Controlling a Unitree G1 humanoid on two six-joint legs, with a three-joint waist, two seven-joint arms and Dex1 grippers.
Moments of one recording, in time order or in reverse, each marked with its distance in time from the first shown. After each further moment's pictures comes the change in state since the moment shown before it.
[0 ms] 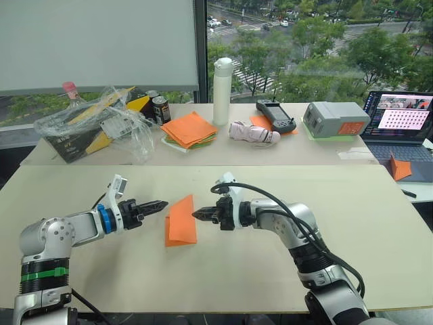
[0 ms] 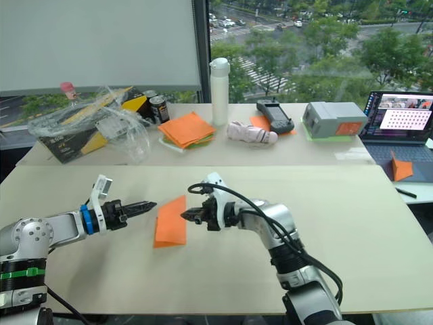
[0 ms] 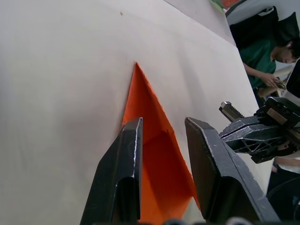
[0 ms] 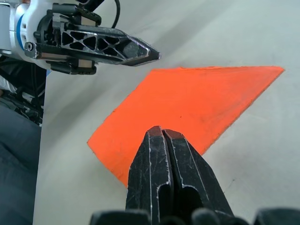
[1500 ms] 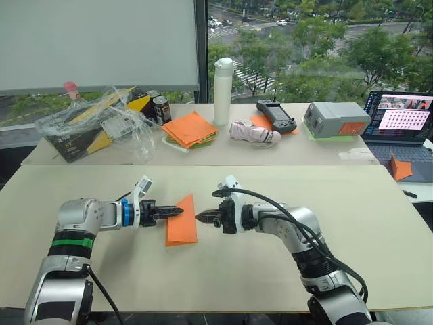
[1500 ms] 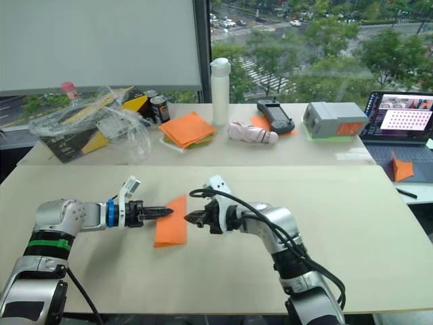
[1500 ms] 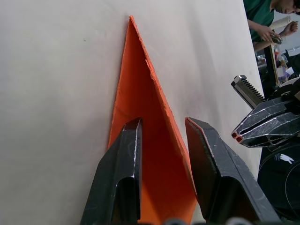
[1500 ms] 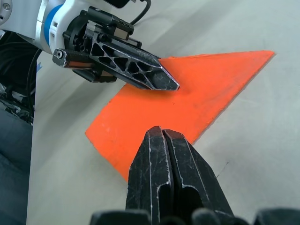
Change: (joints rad) left arm -0.221 -0.013 -0.283 0.281 0.242 -0.048 -0.260; right arm 0.038 -0.012 0.000 -0.057 0.001 0.032 -0.041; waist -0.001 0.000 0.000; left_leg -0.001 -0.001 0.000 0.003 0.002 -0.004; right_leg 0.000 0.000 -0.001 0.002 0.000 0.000
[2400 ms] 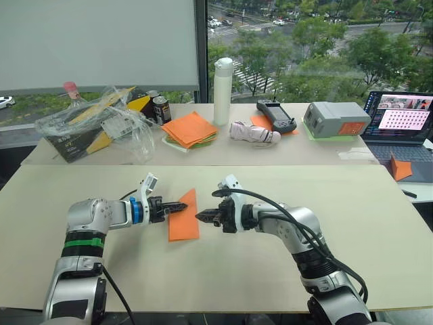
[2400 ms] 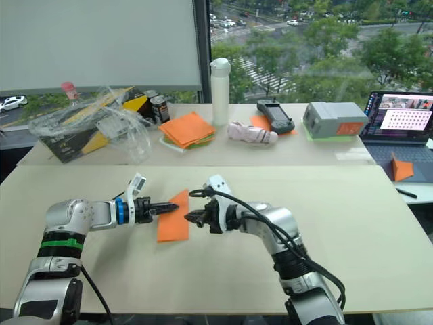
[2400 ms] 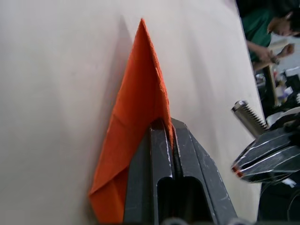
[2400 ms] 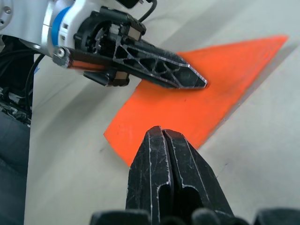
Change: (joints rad) left arm 0.008 -0.150 0.174 -0.075 -0.009 0.042 0.188; right arm 0.002 0.014 -0.011 -0.011 0.000 -0.001 -0.025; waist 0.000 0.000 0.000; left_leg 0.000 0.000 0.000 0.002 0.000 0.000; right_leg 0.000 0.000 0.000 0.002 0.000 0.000
